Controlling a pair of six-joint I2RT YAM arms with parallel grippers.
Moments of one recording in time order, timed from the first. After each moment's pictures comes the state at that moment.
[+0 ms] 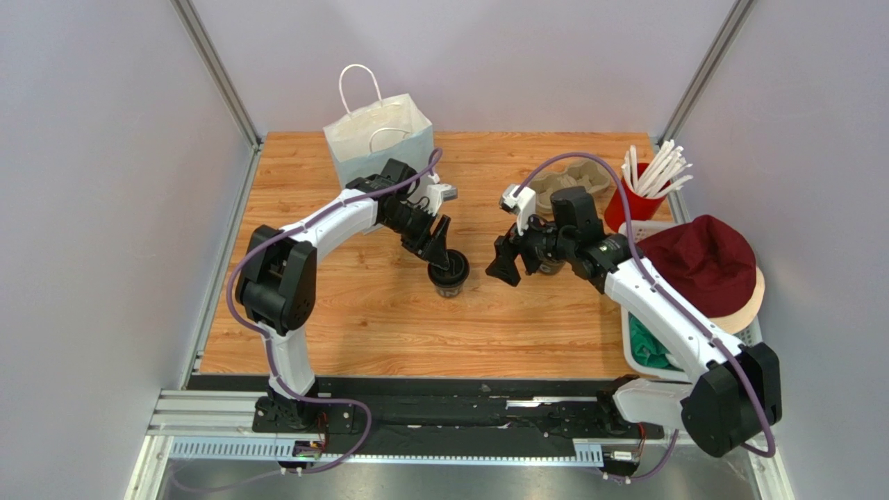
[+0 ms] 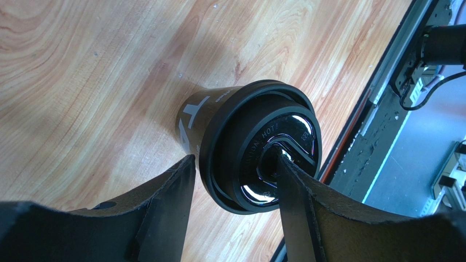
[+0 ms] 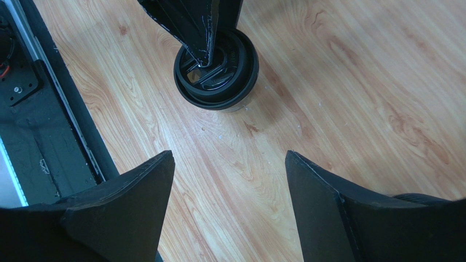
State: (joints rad) left arm -0.46 1.88 1.43 -0.71 0.72 0.16; right arm 0.46 1.21 0.98 -0.41 -0.53 -0.20
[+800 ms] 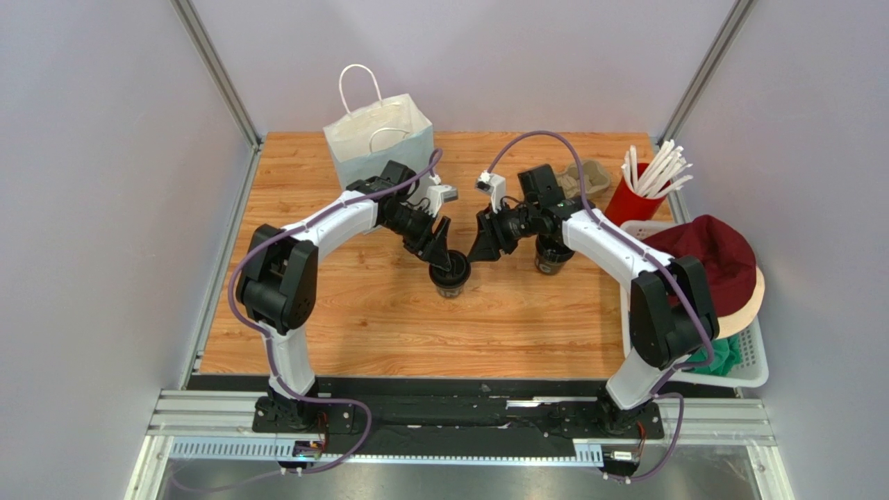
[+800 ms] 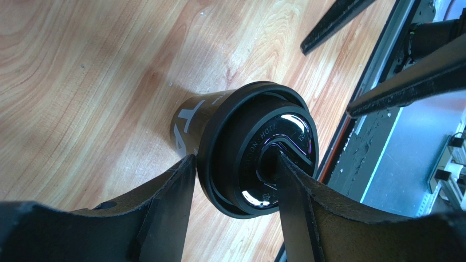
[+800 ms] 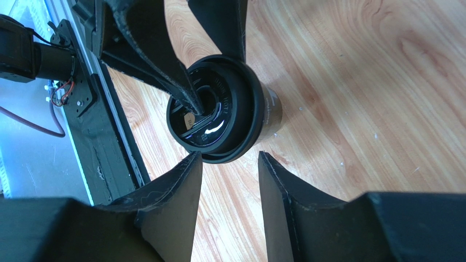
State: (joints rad) left arm -0.46 1.89 1.41 -0.67 0.77 0.18; right arm 0.43 1.66 1.22 -0.44 -0.76 -0.10
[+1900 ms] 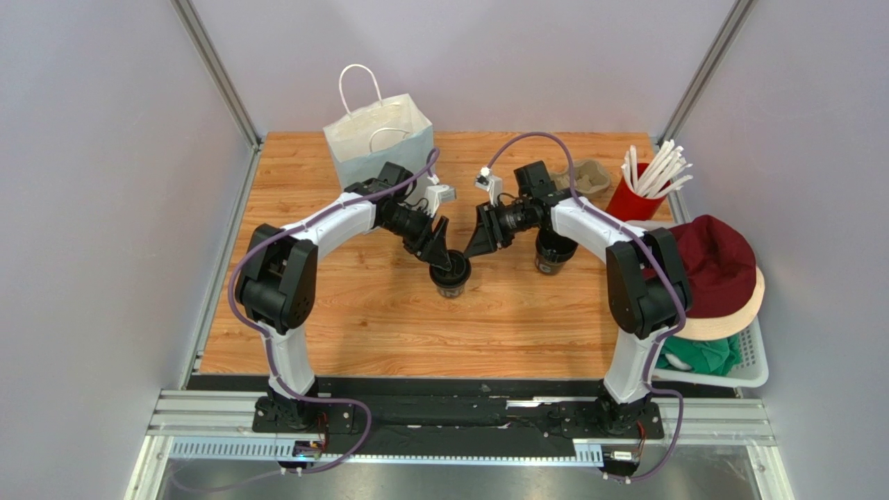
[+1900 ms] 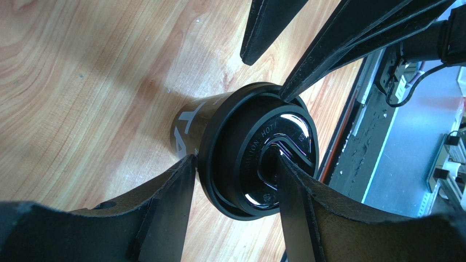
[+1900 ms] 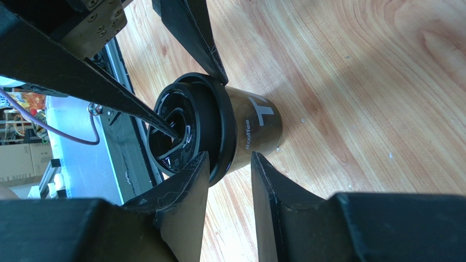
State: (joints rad) left arm -0.45 1.89 1.38 -0.62 0.81 0.19; right arm 0.38 1.87 1.32 -0.42 -0.91 -0.01
